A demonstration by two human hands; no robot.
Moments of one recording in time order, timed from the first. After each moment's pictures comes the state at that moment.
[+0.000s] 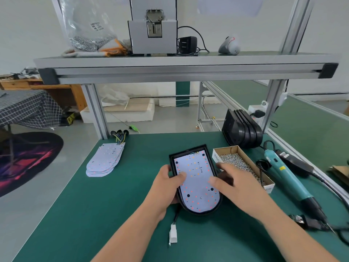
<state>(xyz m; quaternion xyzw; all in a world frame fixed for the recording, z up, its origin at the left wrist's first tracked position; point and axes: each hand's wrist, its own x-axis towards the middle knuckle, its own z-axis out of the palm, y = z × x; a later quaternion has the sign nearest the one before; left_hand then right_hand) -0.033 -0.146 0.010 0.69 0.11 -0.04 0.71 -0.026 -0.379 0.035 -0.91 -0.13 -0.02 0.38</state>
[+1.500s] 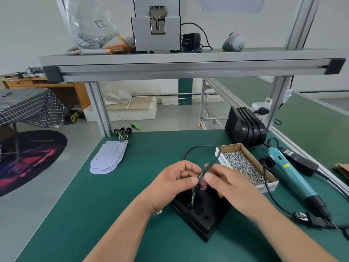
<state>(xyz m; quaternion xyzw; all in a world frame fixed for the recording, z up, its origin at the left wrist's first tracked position) -0.036 -0.130 0.018 0.65 -0.17 -0.10 0.73 -0.027 -0.359 0.027 -0.83 -0.26 0.02 0.49</state>
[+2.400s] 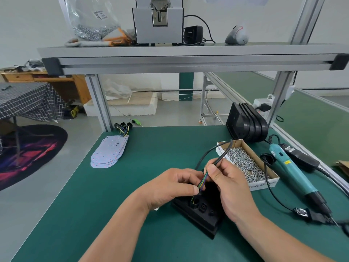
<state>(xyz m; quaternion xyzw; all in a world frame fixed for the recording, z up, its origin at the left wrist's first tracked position) -0.041 -0.125 0.022 0.71 -0.20 -0.20 0.64 -0.035 -0.321 0.002 -0.64 -0.14 -0.07 0.75</state>
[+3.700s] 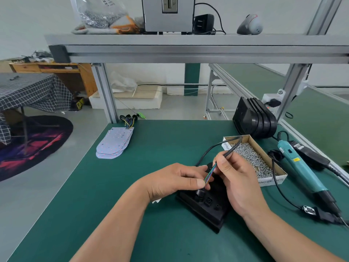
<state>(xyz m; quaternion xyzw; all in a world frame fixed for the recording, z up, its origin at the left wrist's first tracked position) -0.038 -0.110 0.020 0.73 -0.23 -0.24 0.59 -0.034 -0.325 0.003 -0.59 -0.13 -0.05 0.80</state>
